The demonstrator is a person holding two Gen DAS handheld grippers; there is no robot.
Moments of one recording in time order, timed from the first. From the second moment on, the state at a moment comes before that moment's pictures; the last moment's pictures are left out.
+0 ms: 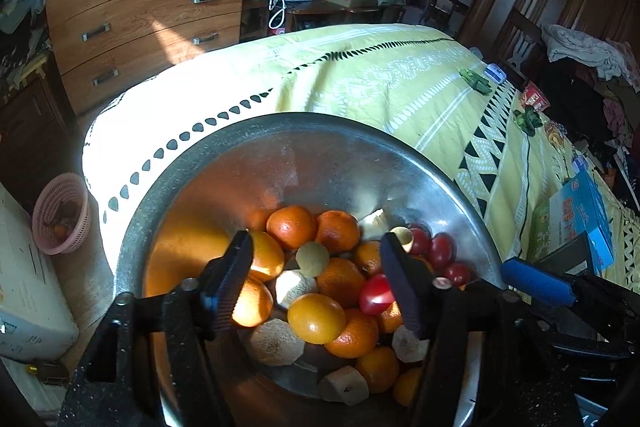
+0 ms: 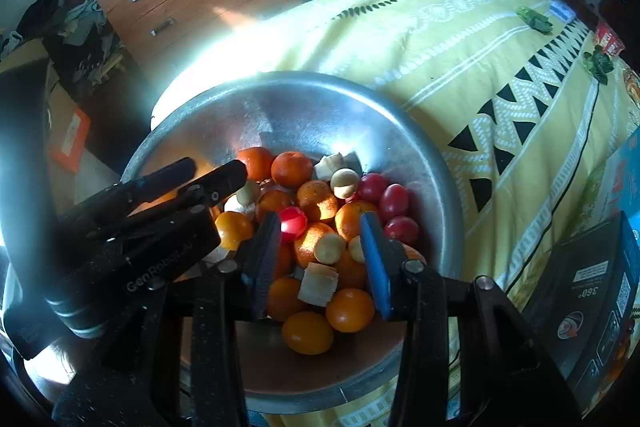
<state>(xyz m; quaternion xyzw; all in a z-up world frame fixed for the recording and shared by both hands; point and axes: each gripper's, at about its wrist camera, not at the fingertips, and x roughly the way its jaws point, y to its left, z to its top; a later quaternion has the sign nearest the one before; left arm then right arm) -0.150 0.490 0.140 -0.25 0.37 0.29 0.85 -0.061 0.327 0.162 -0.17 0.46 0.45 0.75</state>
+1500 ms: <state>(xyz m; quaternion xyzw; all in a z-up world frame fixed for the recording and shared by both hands) -0.203 0.349 0.307 -0.16 0.14 0.32 0.92 -0.120 -0.058 0.252 0.02 0.24 0.20 0.95</state>
